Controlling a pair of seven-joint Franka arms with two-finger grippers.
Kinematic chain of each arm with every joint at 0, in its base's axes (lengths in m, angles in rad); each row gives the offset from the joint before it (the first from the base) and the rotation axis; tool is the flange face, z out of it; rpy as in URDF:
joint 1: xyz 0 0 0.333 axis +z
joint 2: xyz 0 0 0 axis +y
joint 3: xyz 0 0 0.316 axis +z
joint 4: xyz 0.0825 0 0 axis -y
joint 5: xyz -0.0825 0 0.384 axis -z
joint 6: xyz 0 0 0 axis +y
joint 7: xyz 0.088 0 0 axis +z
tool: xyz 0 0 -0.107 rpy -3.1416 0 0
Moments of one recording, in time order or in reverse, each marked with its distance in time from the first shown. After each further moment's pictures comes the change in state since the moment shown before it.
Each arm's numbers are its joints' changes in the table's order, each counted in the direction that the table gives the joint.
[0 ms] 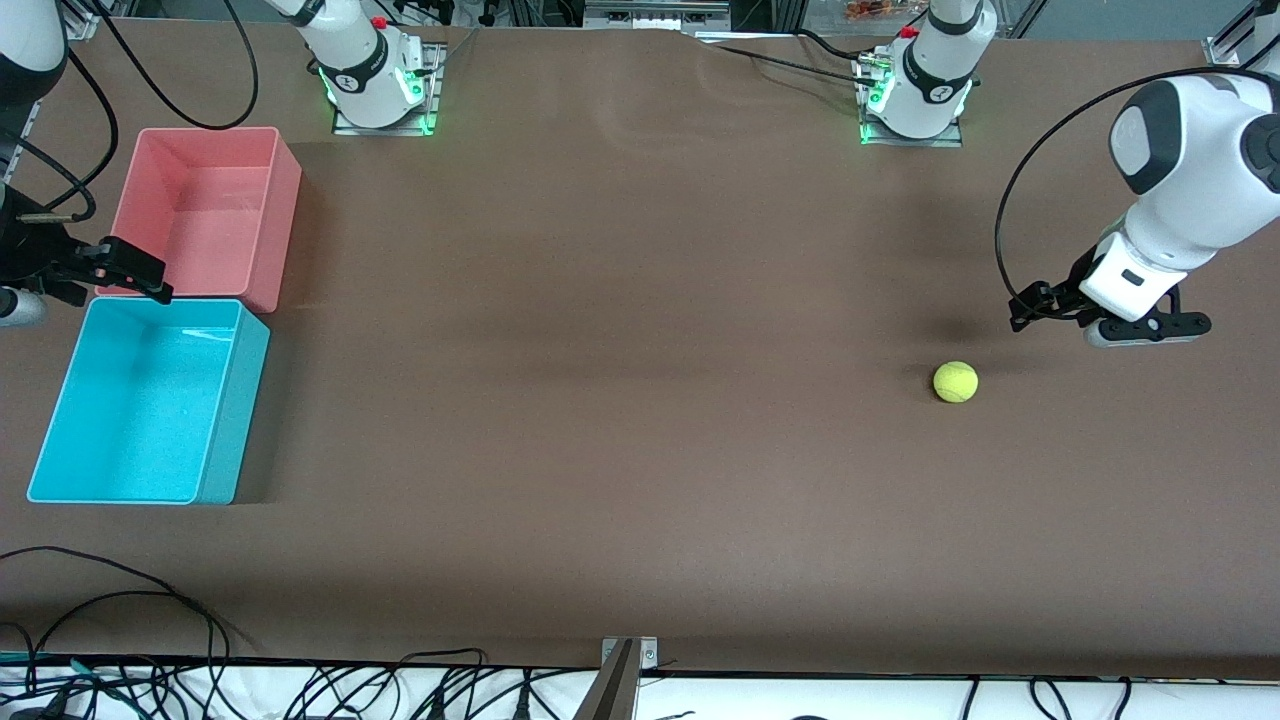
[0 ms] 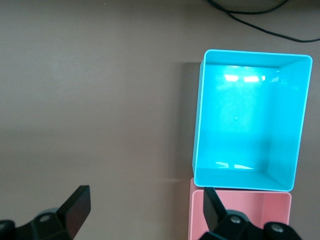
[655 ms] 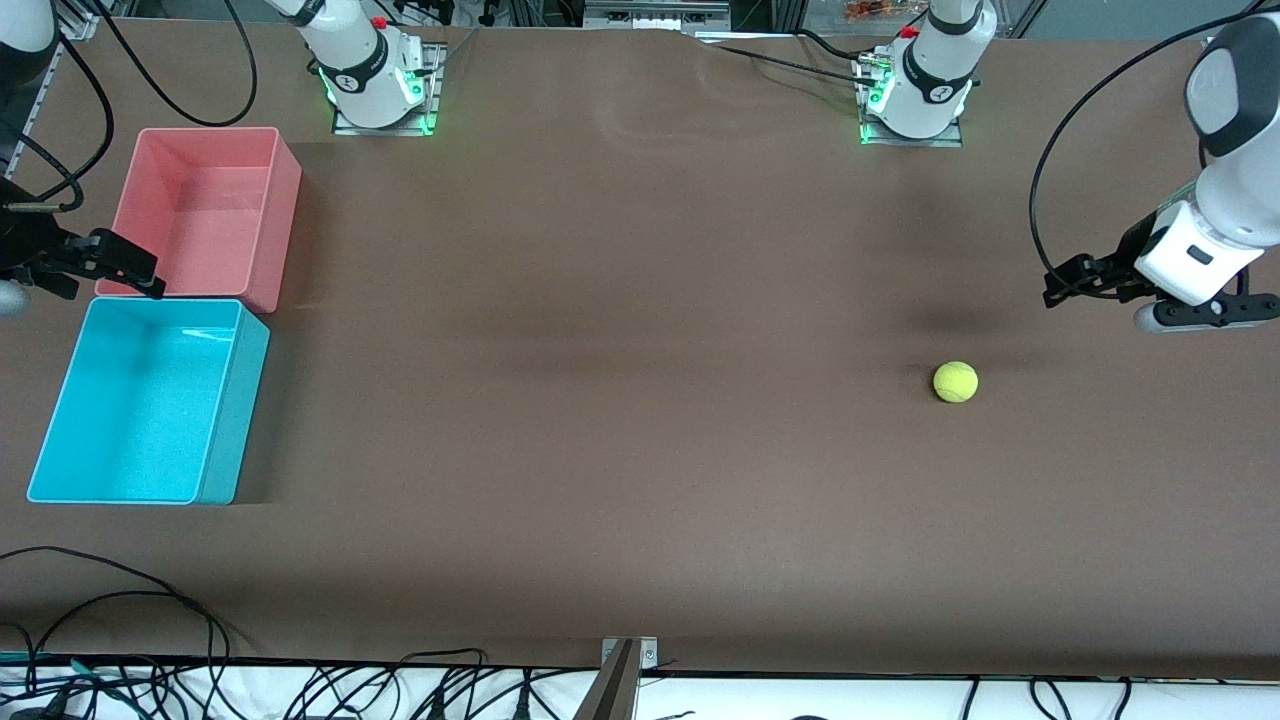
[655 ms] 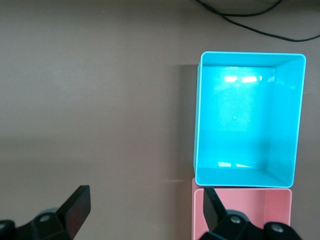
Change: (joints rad) left arm 0.001 -0.008 -0.008 0.234 0.000 0.325 0.009; right arm 0.000 -0.019 0.000 0.000 0.000 0.000 -0.033
